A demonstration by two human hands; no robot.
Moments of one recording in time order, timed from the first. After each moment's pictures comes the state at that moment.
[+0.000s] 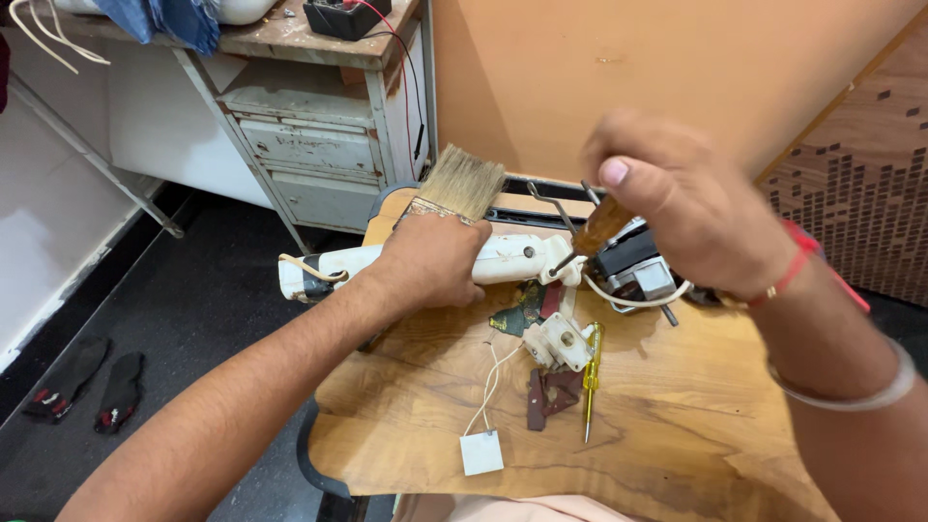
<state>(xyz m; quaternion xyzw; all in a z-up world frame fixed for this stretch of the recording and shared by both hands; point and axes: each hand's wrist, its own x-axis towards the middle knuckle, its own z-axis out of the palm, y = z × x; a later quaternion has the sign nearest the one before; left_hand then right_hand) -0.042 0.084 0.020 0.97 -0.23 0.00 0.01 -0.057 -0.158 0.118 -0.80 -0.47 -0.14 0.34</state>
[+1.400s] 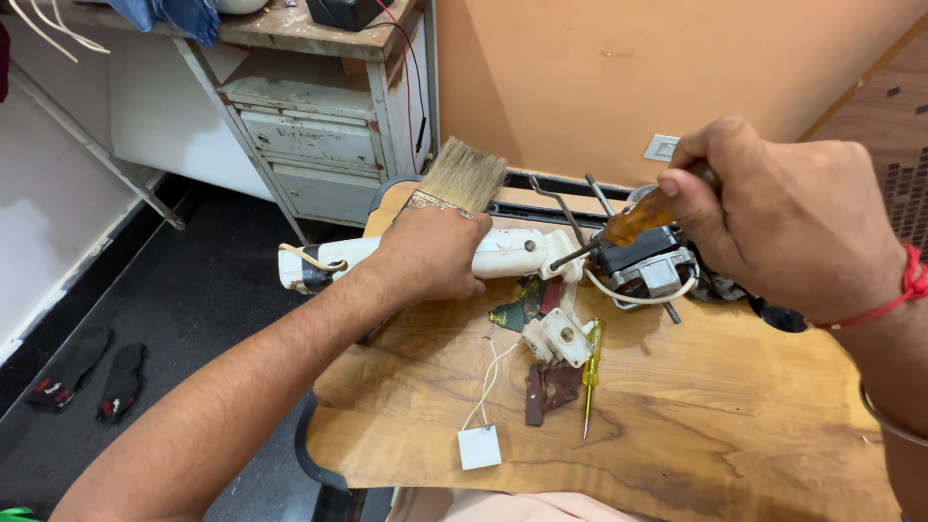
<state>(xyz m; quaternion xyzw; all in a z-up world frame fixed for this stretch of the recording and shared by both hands) -0.041 0.082 0.022 0.98 -0.22 -0.01 0.01 -0.078 -0.195 0.121 -0.89 -0.33 -0.31 -0.02</state>
